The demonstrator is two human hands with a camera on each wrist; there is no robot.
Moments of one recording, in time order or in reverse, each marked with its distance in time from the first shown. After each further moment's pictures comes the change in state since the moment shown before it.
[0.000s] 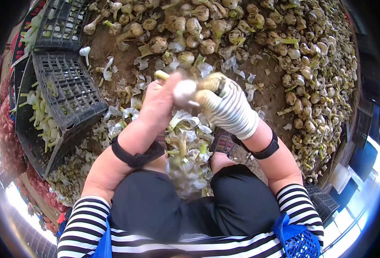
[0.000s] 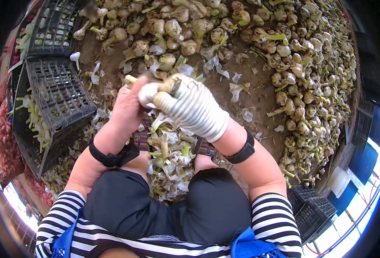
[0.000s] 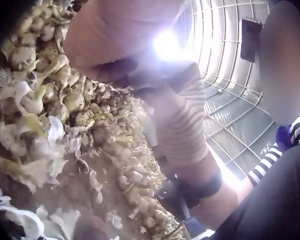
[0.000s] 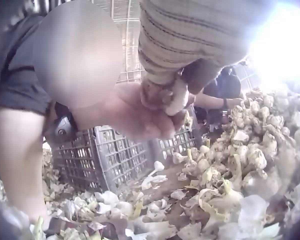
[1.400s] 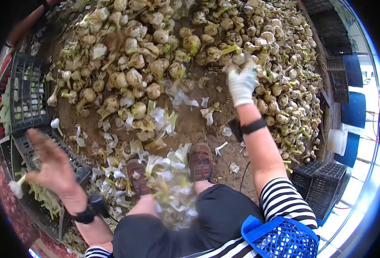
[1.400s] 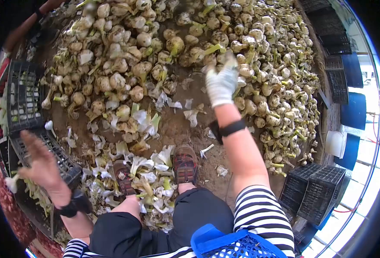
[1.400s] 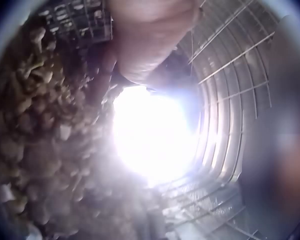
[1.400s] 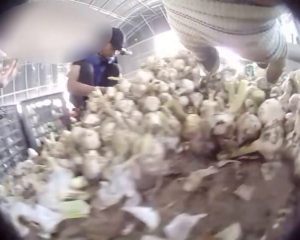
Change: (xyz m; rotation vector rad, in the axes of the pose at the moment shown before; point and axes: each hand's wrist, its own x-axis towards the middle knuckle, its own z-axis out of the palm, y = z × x) left_hand -0.016 0.126 -0.065 -0.736 -0.625 0.483; right_hand -0.060 0.149 -0.098 -0.437 0.649 1.209
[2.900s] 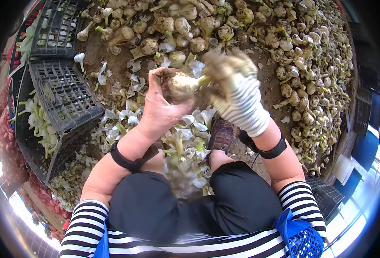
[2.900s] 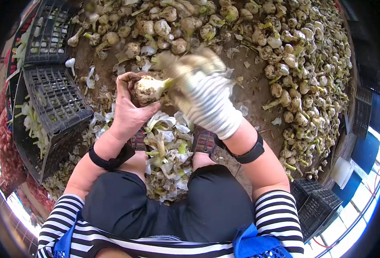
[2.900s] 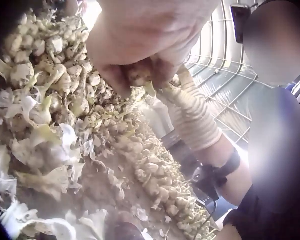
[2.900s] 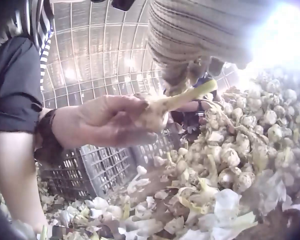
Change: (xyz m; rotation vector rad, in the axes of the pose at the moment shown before) left_hand -0.055 -0.151 -0.025 1.383 0.206 -0.221; right_hand -0.135 -0.092 -0.026 0.288 -0.414 -1.024
